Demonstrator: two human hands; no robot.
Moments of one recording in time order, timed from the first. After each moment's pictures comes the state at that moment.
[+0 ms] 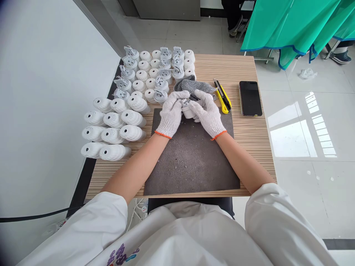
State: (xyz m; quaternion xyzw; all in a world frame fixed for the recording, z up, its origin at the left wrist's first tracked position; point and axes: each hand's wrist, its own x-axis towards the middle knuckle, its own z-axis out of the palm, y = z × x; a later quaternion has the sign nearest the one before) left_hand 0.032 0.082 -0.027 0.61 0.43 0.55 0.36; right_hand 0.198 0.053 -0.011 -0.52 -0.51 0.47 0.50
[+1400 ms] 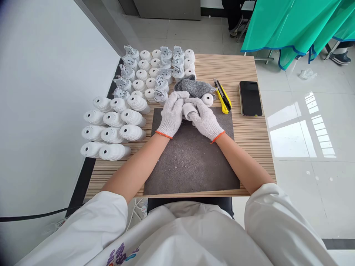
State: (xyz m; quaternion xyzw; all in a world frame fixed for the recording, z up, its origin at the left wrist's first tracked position) left_hand 0.026 0.075 -0.018 0.68 0.50 0.44 0.31; right_hand 0.199 0.040 0.009 -0.53 -0.64 0.40 0.37
